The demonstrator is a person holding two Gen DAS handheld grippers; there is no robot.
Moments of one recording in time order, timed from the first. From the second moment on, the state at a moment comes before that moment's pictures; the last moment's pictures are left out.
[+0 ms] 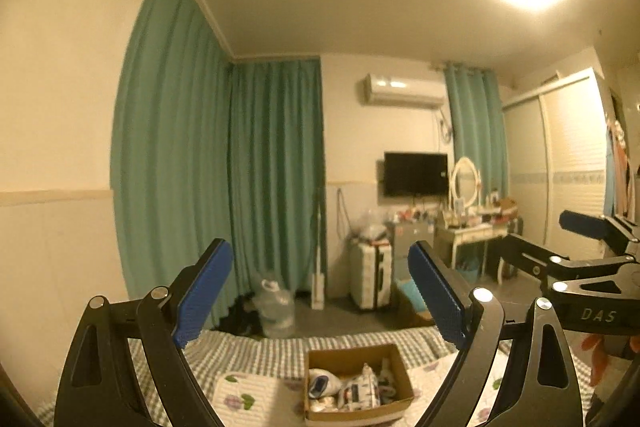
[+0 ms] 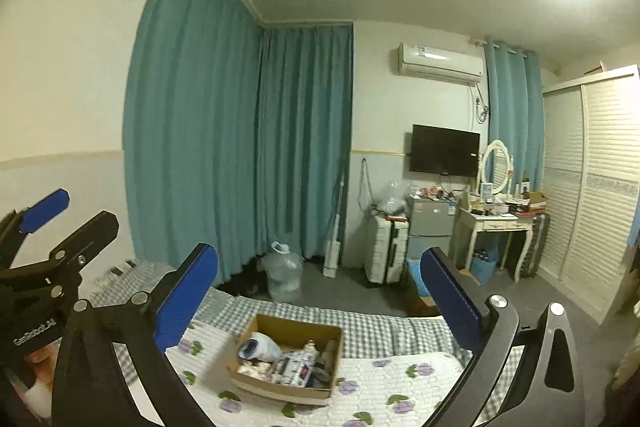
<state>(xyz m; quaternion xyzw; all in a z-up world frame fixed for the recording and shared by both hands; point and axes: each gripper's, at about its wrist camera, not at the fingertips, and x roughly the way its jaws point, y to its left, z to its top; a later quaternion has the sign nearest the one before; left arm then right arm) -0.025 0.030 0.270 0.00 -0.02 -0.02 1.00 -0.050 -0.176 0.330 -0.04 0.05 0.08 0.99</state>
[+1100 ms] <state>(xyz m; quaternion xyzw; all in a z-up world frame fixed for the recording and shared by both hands) 0.054 0.028 0.018 0.00 0.16 0.01 0.99 0.042 -0.170 0.041 -0.01 0.17 0.06 0.98</state>
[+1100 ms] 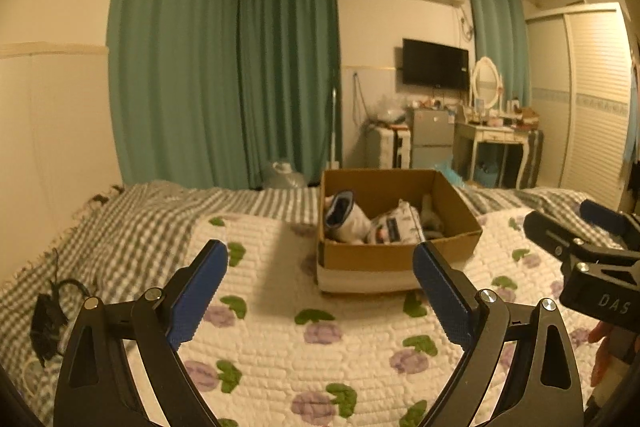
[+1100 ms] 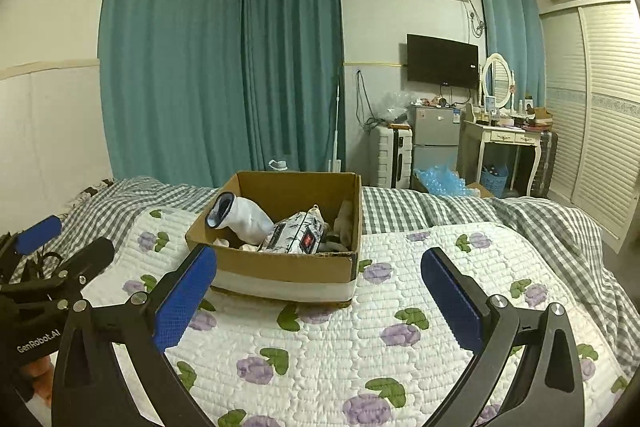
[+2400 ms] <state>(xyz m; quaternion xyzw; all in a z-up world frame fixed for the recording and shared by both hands) 0.051 0.039 0.011 -0.01 0.17 0.00 0.99 0.038 -0.167 0.038 -0.01 0.17 0.06 0.98</state>
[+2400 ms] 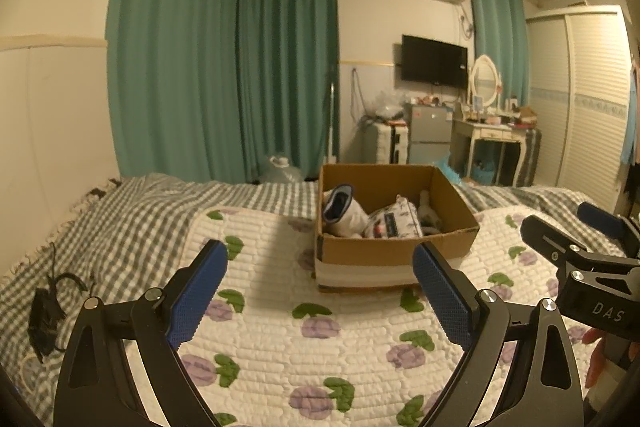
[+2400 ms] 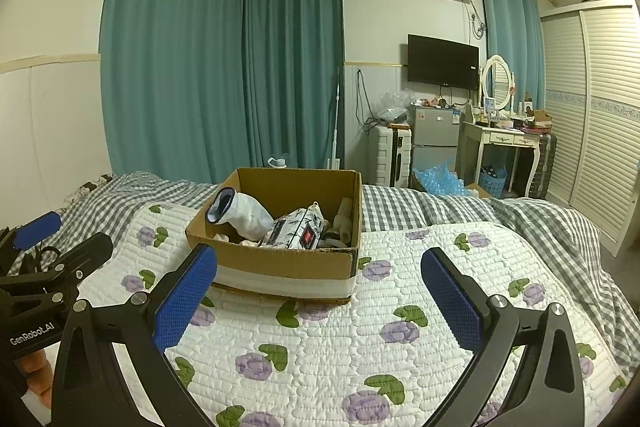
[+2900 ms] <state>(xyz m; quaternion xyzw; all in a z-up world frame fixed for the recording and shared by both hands) 0.052 0.043 0.010 -0.01 0.17 0.00 0.99 0.037 -0.168 0.035 -0.01 0.17 0.06 0.98</state>
